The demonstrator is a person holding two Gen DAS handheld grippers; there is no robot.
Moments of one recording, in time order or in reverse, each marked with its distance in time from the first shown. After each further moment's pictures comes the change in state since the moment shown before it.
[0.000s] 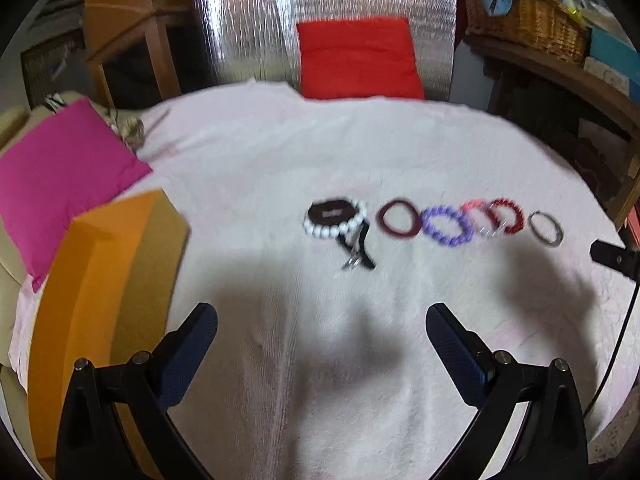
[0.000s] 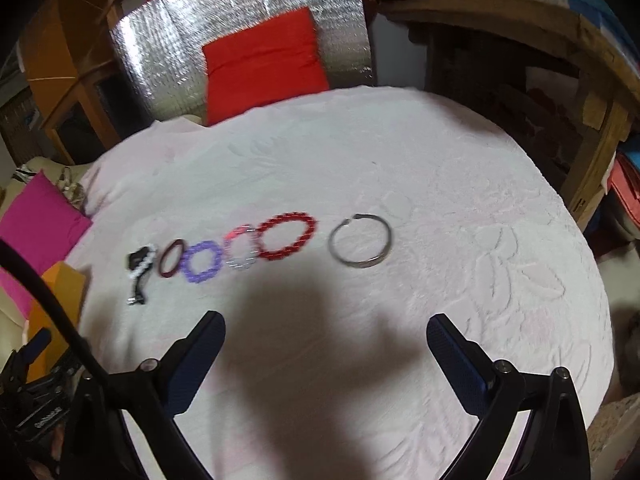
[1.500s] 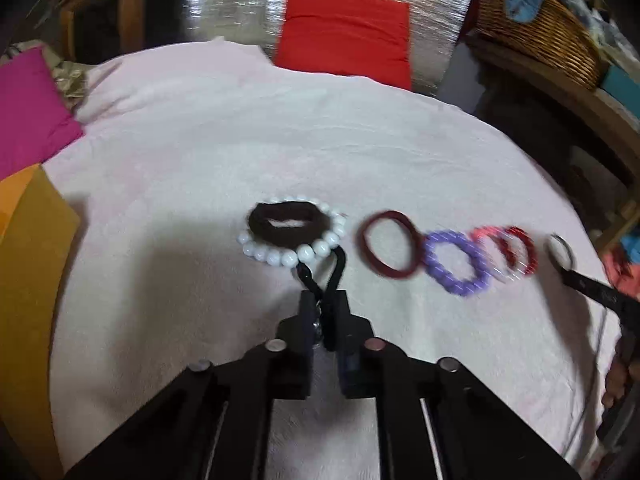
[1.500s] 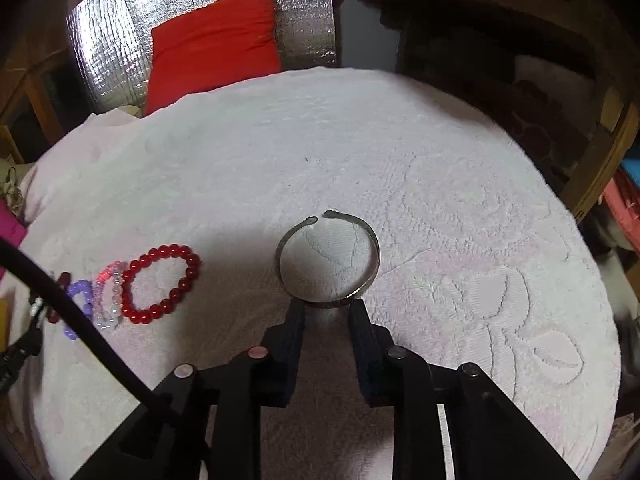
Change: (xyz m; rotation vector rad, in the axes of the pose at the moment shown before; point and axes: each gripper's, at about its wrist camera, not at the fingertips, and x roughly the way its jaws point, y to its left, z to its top) left arm 0.087 -0.009 0.027 -0.099 0.059 -0.237; right arm 0.092 -0.040 0.037 0.013 0.033 -0.111
